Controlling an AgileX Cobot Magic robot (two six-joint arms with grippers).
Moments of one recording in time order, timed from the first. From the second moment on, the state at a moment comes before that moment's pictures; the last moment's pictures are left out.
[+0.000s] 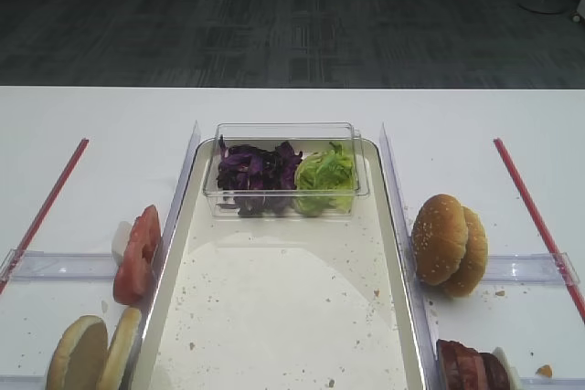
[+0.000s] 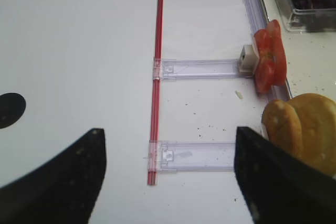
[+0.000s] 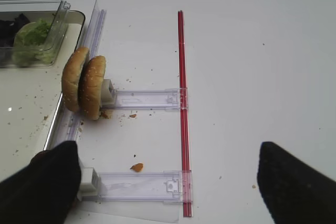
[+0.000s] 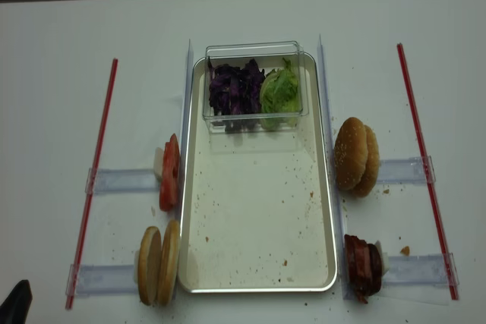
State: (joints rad) left arm 0.06 -0.02 -0.49 0.02 1.18 -0.03; right arm -0.14 -0.02 -0.48 0.19 1.13 -0.13
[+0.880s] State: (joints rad) left arm 0.06 0.42 -0.49 0.04 1.19 -0.08; right arm -0.14 -0.02 -0.48 0.19 1.13 -0.13
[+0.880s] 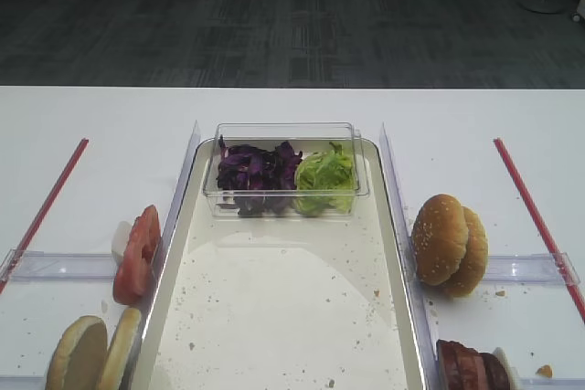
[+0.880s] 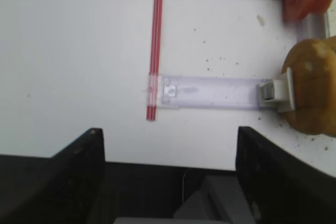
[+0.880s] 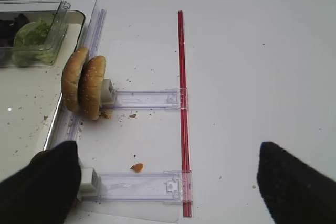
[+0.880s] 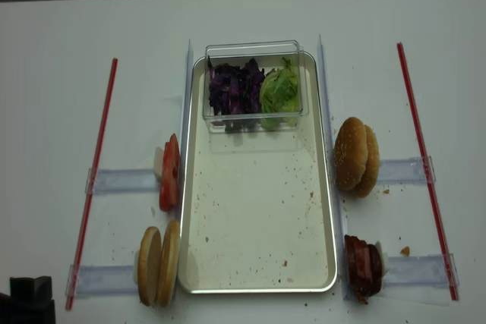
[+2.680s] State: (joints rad) left arm -0.39 1.04 -0.74 -0.01 1.09 -0.42; right arm -0.14 -0.02 -0.48 0.19 1.13 -0.14
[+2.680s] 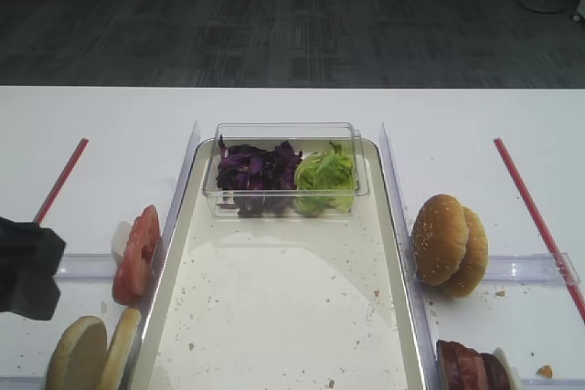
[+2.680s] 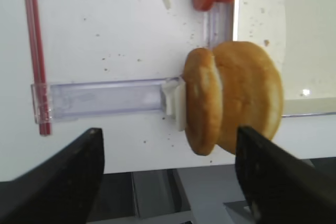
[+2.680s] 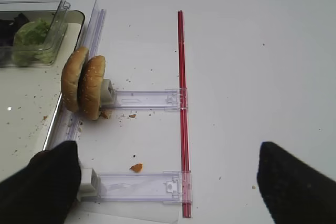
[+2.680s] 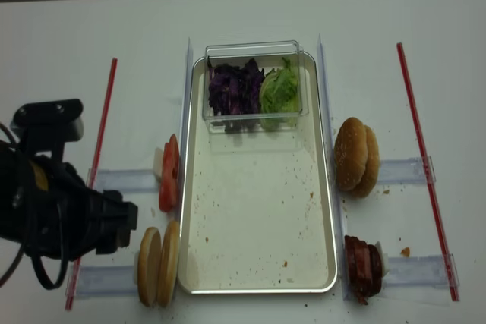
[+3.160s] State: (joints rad) left arm -0.76 1.14 -0.77 0.10 1.04 -0.78; right arm -0.14 -0.02 -0.48 0.19 1.13 -0.14
